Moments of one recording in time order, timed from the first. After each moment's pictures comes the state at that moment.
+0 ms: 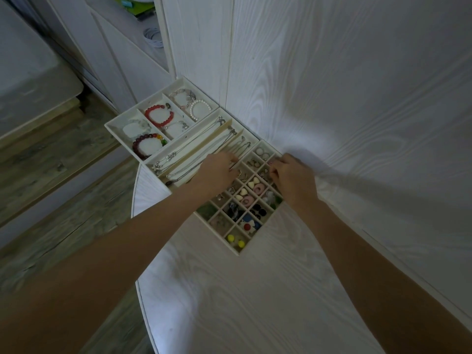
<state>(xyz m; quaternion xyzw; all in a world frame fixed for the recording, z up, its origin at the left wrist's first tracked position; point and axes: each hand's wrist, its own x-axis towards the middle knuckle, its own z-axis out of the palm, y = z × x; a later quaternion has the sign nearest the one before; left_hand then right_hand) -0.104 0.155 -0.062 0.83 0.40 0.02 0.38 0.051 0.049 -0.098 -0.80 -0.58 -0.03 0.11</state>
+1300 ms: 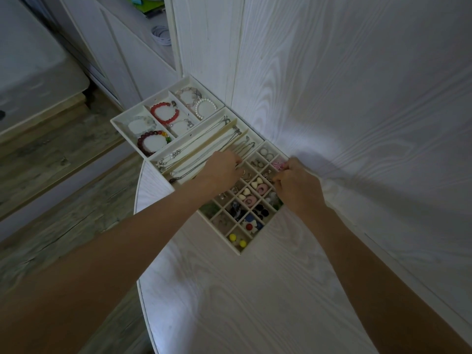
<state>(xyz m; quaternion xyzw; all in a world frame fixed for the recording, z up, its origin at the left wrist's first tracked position) -0.098 0.160 -0.066 0.85 0.40 -0.01 0.35 0.044 0.037 -0.086 -0.81 -0.58 0.05 0.01</state>
